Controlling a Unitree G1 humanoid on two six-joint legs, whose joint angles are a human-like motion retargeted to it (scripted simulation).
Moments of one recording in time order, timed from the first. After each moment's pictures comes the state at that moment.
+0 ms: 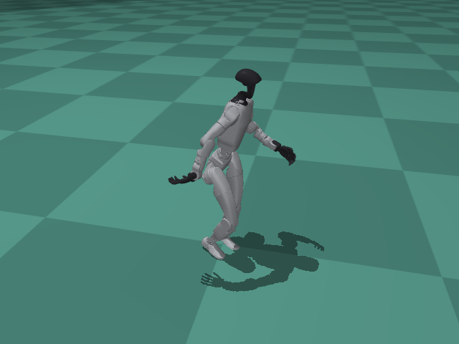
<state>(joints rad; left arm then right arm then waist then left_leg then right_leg) -0.25 0.41 -0.21 0.57 -0.23 -0.24 -0.10 0.37 -0.69 0.77 1.05 -0.51 -0.14 0.81 0.06 -0.18 -0.27 -0.79 -0.37 -0.23 0.46 -0.38 -0.07 -1.06 -0.28 -0.16 1.16 -0.47 -0.06</state>
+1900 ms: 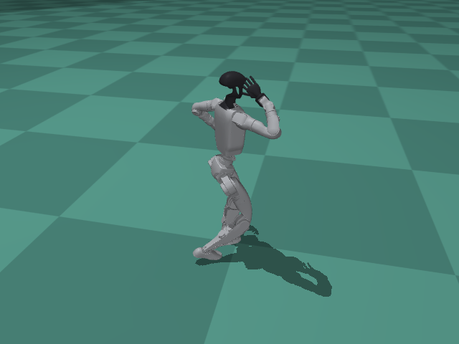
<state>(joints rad) 0.72 1.10 -0.16 -0.06 0.11 -0.35 -0.43 -0.92 -1.20 0.04 -0.77 0.02 -0.42 -0.34 0.02 -0.21 -0.27 -0.69 -0.34 0.16 0.73 -0.59 0.11 -0.64 -0.19 0.05 1.36 -0.67 0.25</state>
